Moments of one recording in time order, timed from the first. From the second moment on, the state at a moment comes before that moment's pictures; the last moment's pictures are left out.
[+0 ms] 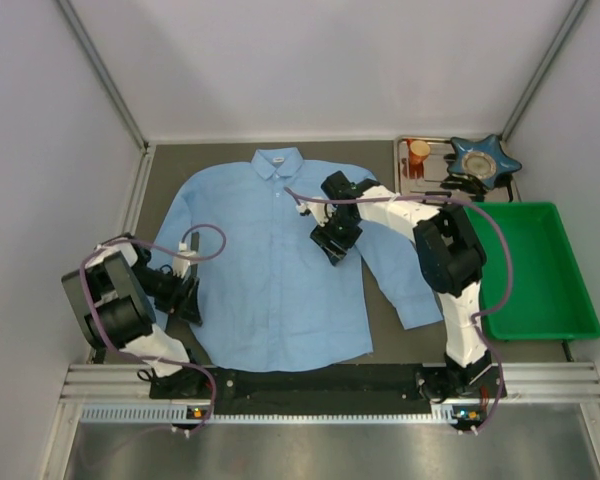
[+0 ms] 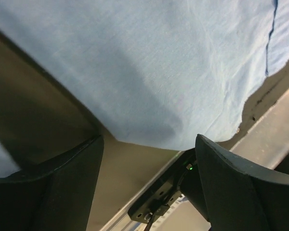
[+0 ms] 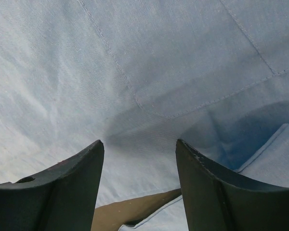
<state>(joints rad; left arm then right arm) 0.50 1.56 0.86 -1.18 0.52 1.02 0.61 2.10 1.60 -0.83 -0.25 -0.37</state>
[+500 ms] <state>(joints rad) 0.44 1.69 0.89 -1.27 0.57 1.16 0.61 2.10 1.60 -0.83 -0.24 -0.36</state>
